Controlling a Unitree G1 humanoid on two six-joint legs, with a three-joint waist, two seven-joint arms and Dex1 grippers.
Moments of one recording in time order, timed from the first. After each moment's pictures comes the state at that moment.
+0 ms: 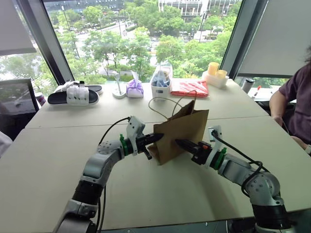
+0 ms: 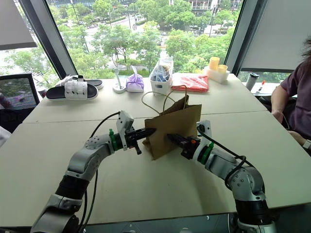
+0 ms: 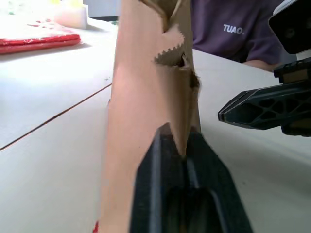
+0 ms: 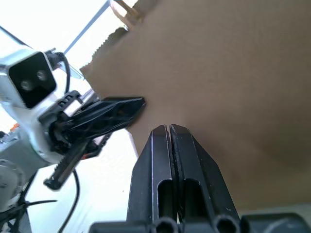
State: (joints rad) left arm -0.55 0.26 -0.10 0.09 -0.37 0.40 -0.82; right arm -0.29 -0.41 -0.15 -0.26 1.00 0.88 0.38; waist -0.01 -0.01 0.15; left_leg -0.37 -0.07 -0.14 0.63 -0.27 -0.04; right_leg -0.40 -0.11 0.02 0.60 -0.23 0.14
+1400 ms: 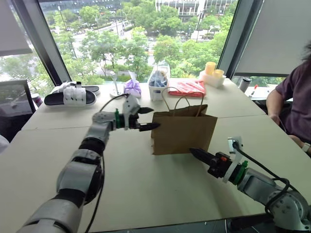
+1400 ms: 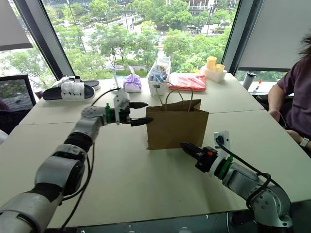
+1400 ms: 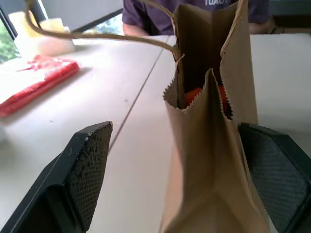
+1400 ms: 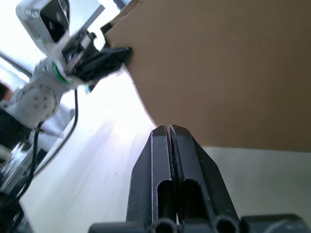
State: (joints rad) left arm -1.02 0.40 -0.02 0.89 -0.19 -0.11 -1.24; right arm -0.09 -0.53 -0.26 -0.42 1.11 0.92 0.40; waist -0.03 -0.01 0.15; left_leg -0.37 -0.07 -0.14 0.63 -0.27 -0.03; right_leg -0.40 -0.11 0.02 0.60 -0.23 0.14
